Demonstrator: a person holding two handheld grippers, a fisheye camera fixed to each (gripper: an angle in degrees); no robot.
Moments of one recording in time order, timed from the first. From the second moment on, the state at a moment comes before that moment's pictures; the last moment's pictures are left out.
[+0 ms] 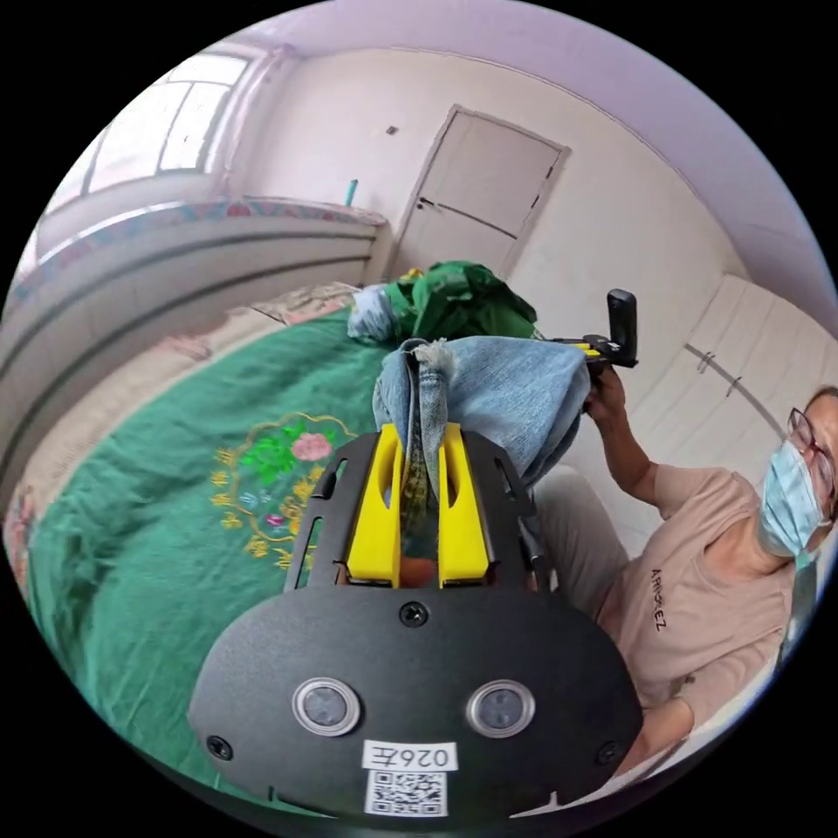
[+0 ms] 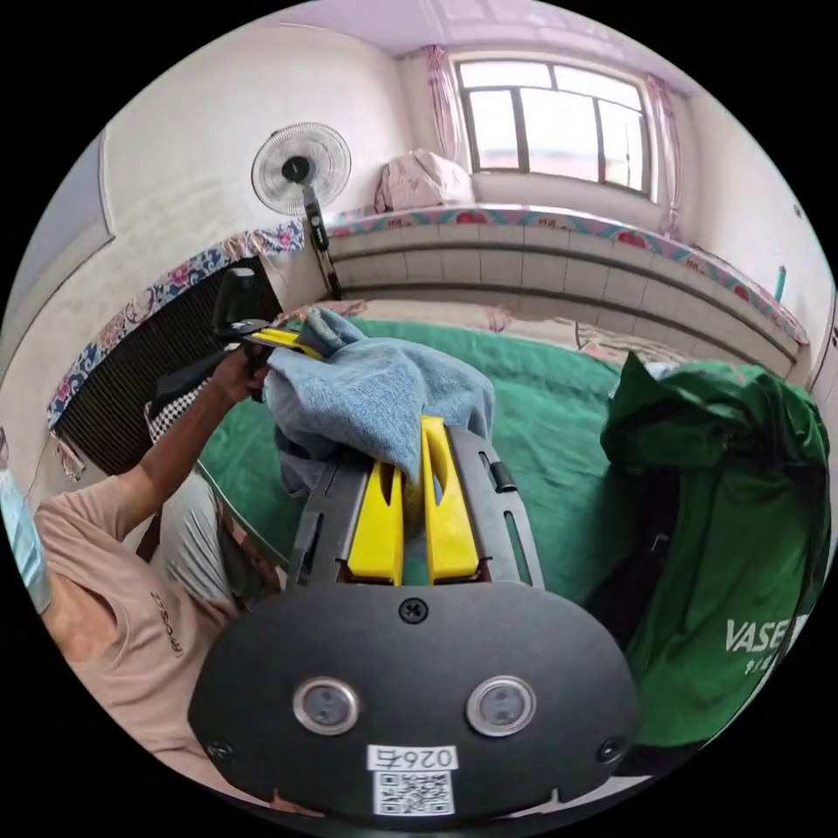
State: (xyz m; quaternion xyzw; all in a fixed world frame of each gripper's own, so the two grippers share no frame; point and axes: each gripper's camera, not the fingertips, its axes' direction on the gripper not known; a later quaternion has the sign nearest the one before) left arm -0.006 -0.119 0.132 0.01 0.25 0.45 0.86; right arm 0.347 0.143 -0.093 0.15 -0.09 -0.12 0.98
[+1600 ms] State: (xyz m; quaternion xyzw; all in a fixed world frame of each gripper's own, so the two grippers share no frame) left arm -0.352 0.295 0.162 0.06 -0.01 0.15 0.99; right arm 0.318 0.172 -0.014 0.13 -0.08 0.00 0.99
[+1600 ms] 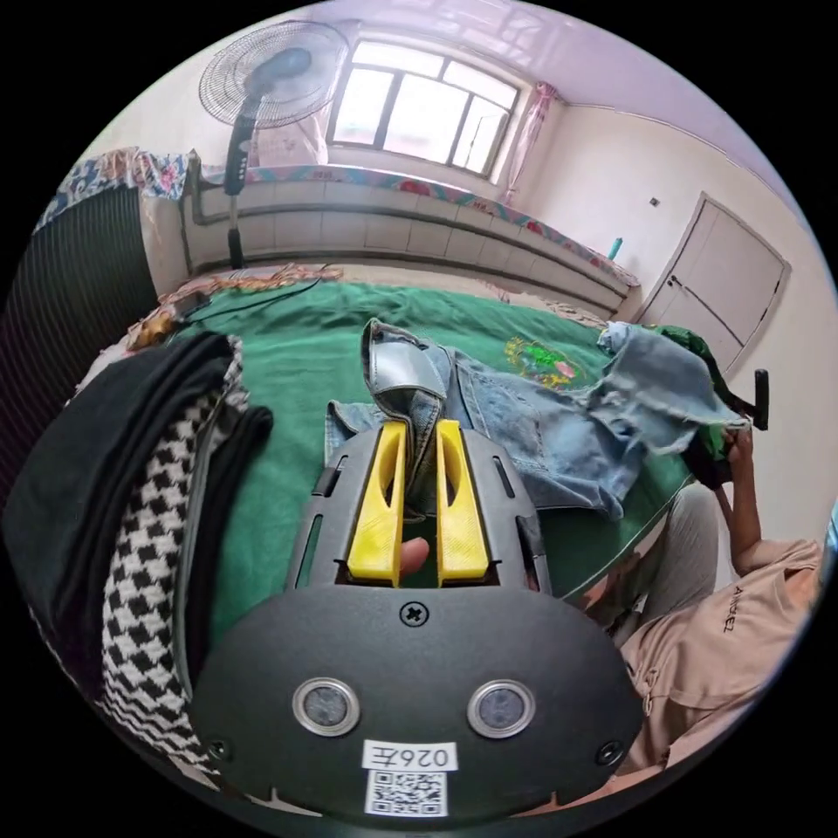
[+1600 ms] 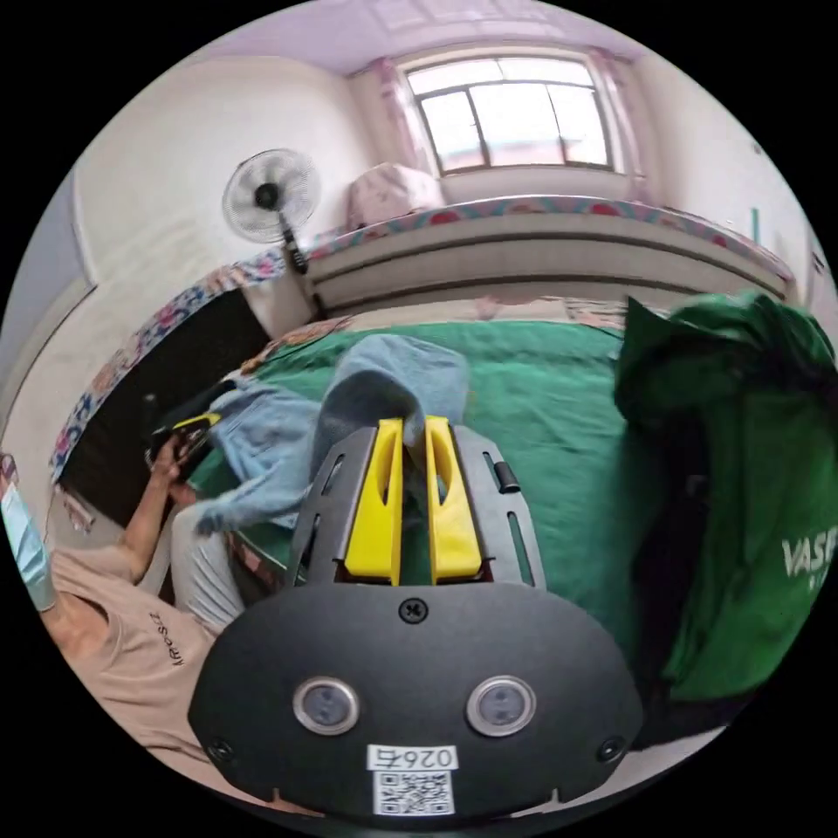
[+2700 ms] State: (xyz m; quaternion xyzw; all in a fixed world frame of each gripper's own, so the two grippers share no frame) left arm -0.339 0.243 0.351 0.02 0.13 0.24 0.96; right arm 0.312 0.258 0.113 0.03 -0.04 -0.05 1.00
